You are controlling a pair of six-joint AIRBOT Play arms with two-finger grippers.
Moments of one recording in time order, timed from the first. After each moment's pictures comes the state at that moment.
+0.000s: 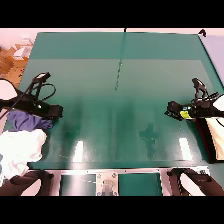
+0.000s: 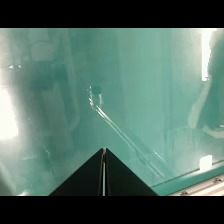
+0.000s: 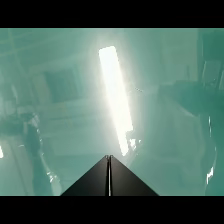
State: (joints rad) left arm -0.09 -0.96 0.93 1.24 -1.34 -1.49; right arm -0.10 -0.88 0.76 -1.21 1.15 1.73
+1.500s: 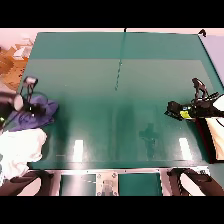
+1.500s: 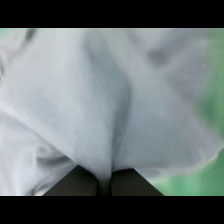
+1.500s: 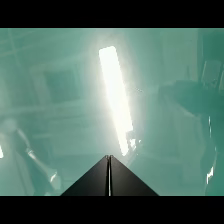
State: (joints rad) left arm -0.01 -1.05 0.87 1.79 -0.99 -1.50; right arm -0.10 -0.88 0.76 -1.21 1.15 1.73
